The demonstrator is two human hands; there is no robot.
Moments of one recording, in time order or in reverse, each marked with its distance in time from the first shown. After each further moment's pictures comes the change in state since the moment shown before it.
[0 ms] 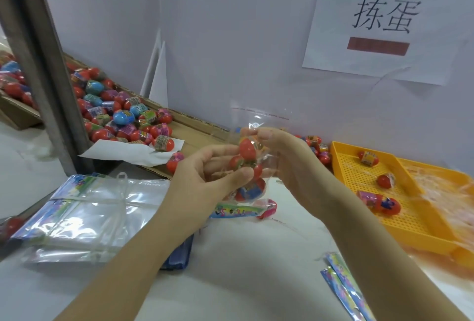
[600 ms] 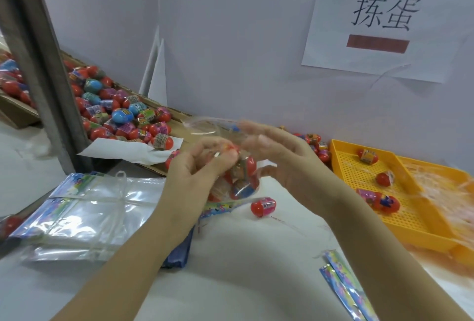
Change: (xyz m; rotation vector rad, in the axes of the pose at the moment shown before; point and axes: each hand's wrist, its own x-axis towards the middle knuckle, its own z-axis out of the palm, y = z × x) left_hand -0.001 0.003 0.000 -0.047 0.092 0.063; right_hand -0.005 0.002 -0.003 -0.004 -0.137 -0.096
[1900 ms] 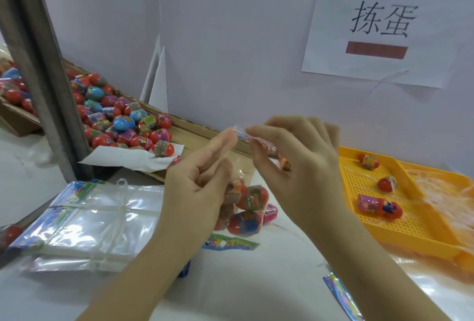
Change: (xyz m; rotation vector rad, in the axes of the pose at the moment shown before) left_hand -0.011 0.005 0.008 0.158 0.077 0.262; right_hand -0.004 -0.001 0.019 -1.127 0.718 -0.813
